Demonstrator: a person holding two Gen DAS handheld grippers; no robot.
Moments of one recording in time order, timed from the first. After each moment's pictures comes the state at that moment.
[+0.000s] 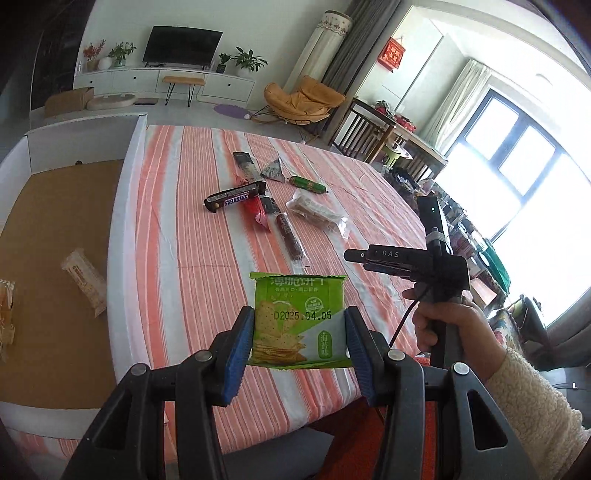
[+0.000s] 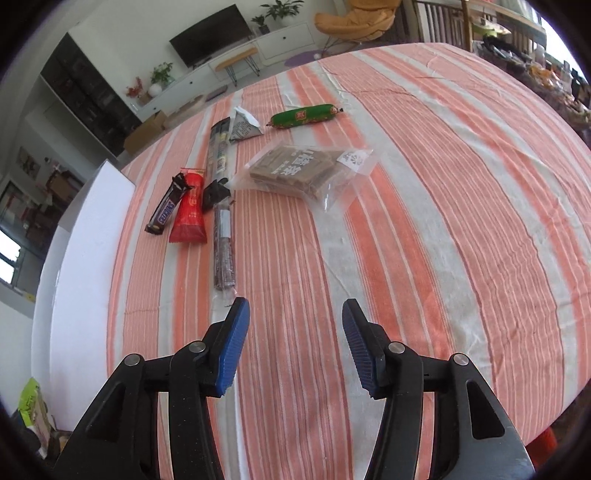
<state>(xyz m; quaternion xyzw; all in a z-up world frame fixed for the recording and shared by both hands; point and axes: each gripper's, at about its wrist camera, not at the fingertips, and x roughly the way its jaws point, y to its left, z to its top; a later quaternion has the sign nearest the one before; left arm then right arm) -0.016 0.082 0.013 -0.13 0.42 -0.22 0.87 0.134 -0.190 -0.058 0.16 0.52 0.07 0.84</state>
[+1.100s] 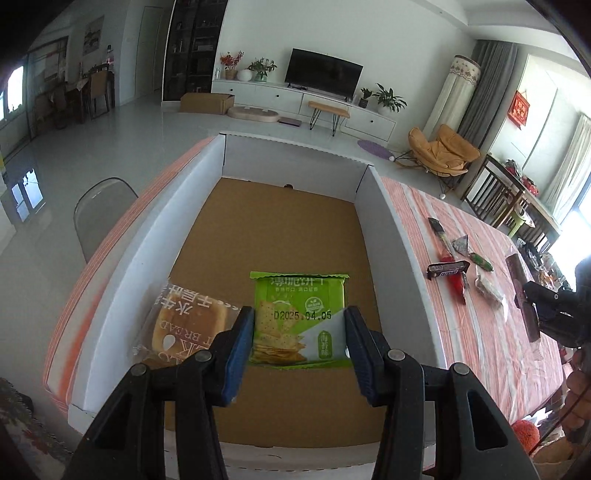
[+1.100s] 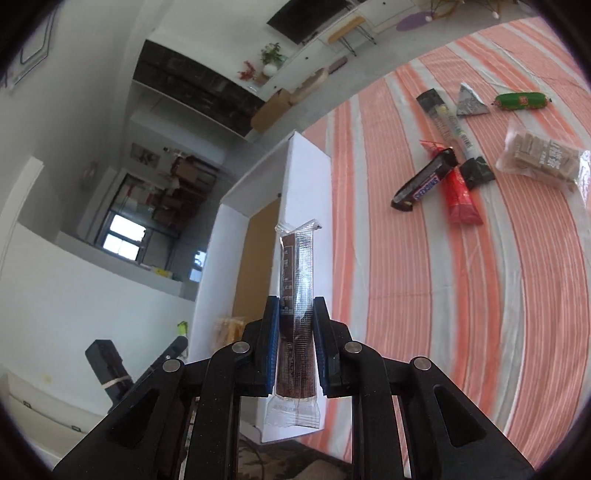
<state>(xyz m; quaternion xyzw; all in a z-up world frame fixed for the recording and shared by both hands) 0.004 0.301 -0.002 -0.14 0.40 0.05 0.90 0.114 -0.005 0.042 0.27 0.48 0.35 0.75</state>
